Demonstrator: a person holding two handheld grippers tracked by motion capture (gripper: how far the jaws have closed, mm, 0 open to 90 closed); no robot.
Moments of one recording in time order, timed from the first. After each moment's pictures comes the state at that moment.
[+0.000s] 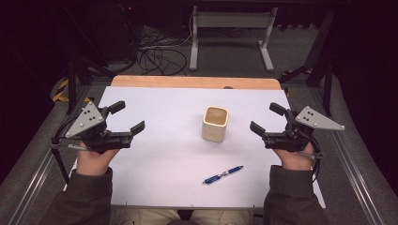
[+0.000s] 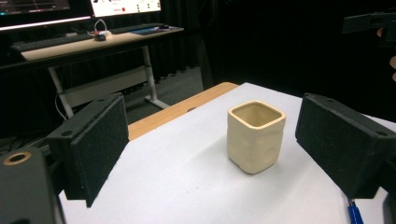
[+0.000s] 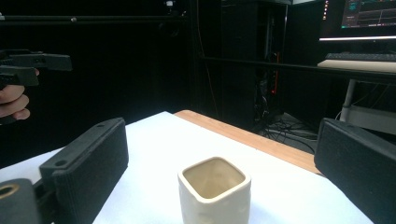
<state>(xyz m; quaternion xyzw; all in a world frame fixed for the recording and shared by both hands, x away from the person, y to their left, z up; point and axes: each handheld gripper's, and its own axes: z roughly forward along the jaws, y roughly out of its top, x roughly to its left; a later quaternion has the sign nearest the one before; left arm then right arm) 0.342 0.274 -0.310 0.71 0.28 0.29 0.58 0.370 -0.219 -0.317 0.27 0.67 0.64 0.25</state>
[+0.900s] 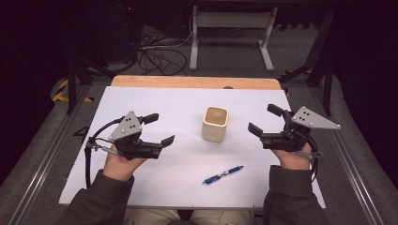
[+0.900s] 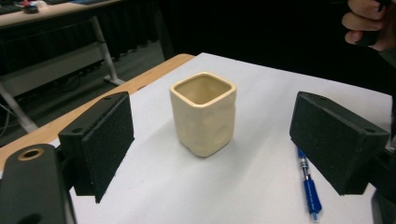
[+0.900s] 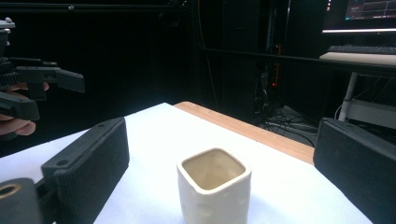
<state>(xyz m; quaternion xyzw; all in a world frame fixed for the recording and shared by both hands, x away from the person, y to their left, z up) 0.349 0.212 -0.332 0.77 0.23 0.23 0.55 0.373 -0.216 -0.321 0.27 0.68 0.63 0.25</state>
